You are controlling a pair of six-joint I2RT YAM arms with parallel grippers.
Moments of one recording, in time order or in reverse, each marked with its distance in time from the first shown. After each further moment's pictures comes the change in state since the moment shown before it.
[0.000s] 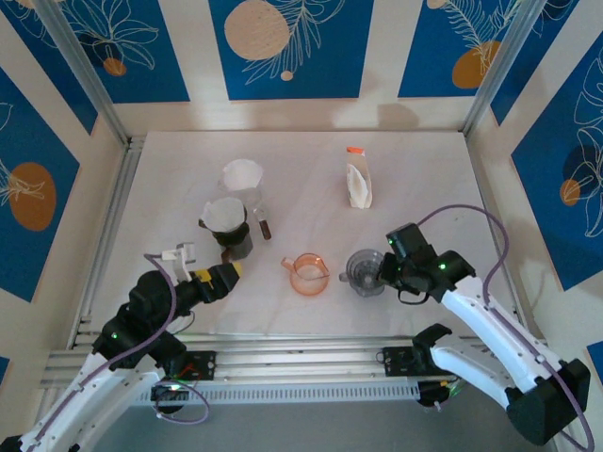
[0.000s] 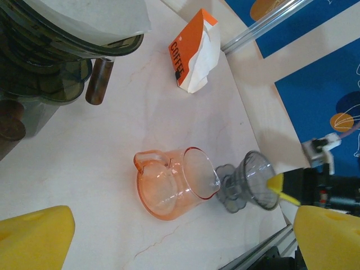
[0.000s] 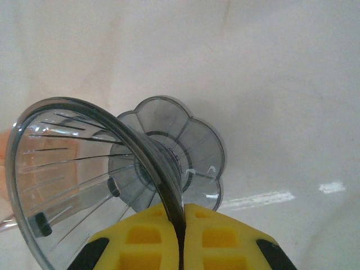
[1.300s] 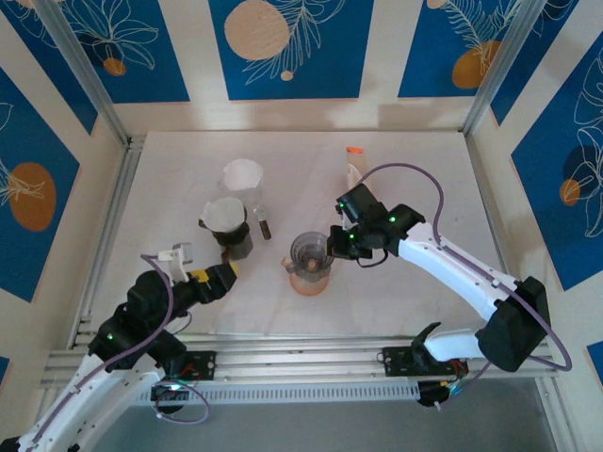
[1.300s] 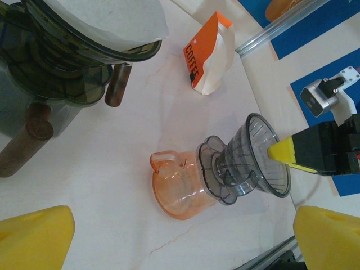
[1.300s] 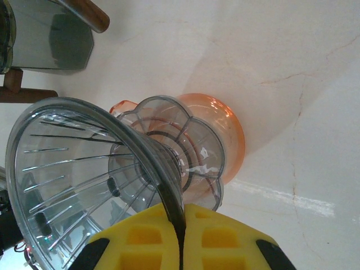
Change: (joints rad) left arm 0.000 0.000 0.035 -0.072 -0.042 0.022; right arm 0.177 0.463 0.352 0.125 -0.248 -0.150
